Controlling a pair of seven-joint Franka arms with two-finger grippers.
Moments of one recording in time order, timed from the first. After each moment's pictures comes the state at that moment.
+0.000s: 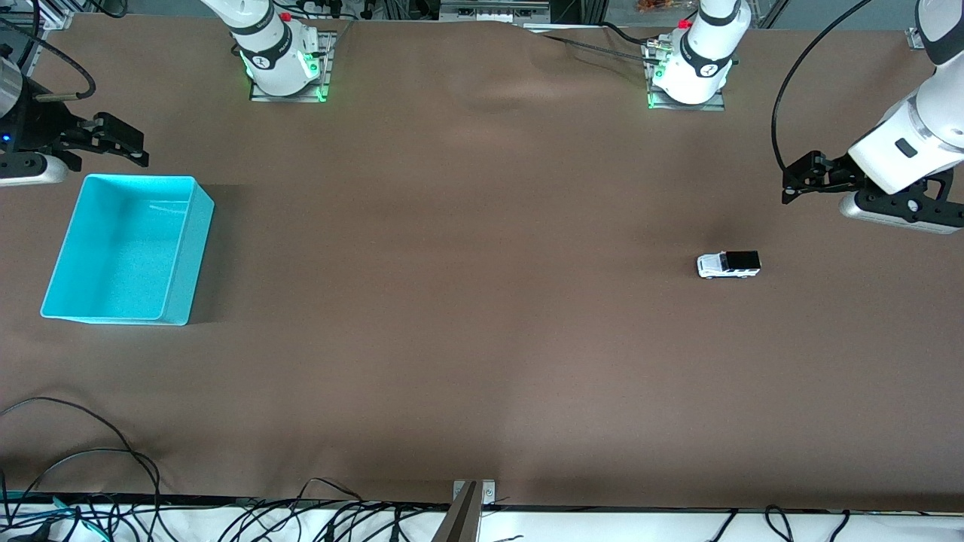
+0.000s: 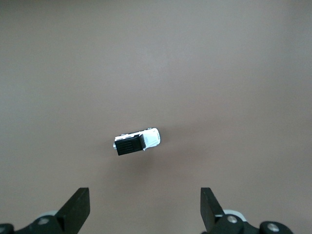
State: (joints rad) left arm -0.04 0.01 -0.02 -1.67 0.00 1.64 0.12; right arm 0.01 -0.01 0.02 -1.59 -0.01 1.49 -0.06
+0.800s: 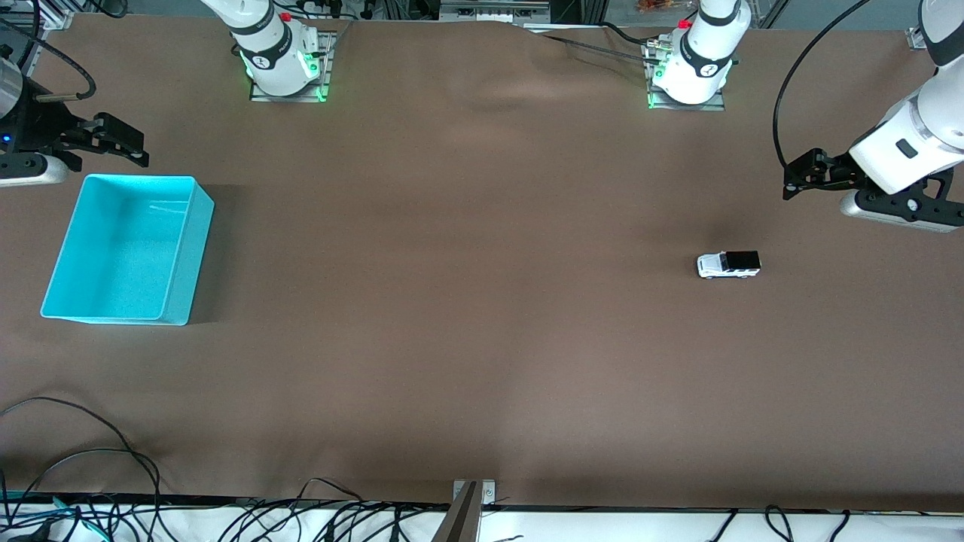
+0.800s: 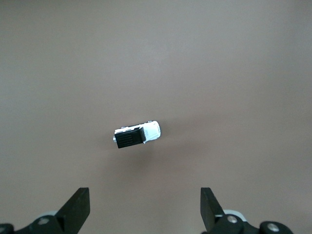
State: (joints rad) left arm -0.03 0.01 -0.02 -1.67 0.00 1.61 0.12; right arm 0.01 -0.01 0.02 -1.59 -0.01 1.49 -0.06
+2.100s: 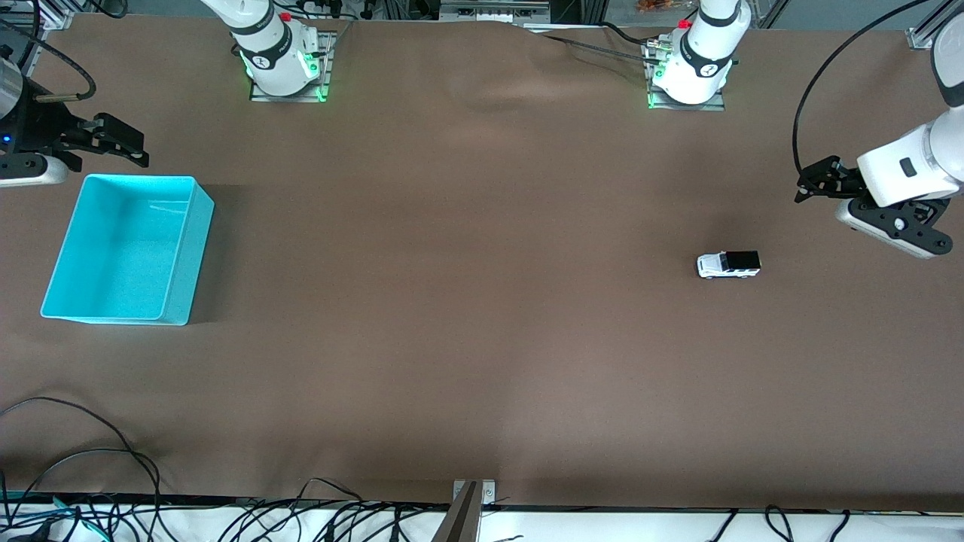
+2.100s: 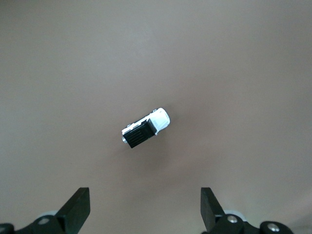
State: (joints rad) left arm 0.05 0.09 -0.02 -1.68 0.00 1.60 0.54; right arm 0.01 -0.01 0.02 -1.59 -0.01 1.49 -0.06
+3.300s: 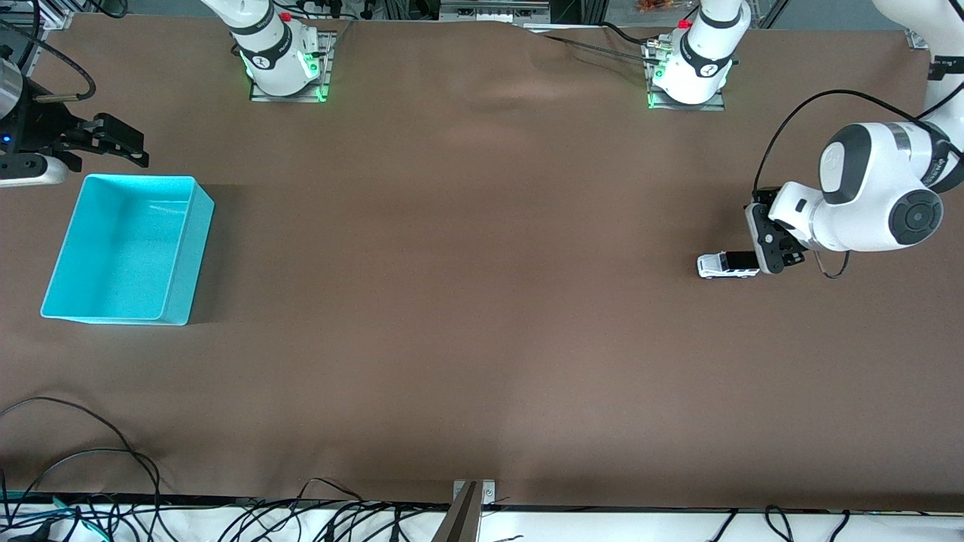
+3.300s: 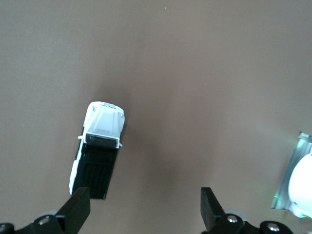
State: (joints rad) left arm 0.22 0.23 -0.17 -2.07 0.00 1.95 1.31; right arm 0.01 -0.01 0.02 -1.59 -0.01 1.49 -0.06
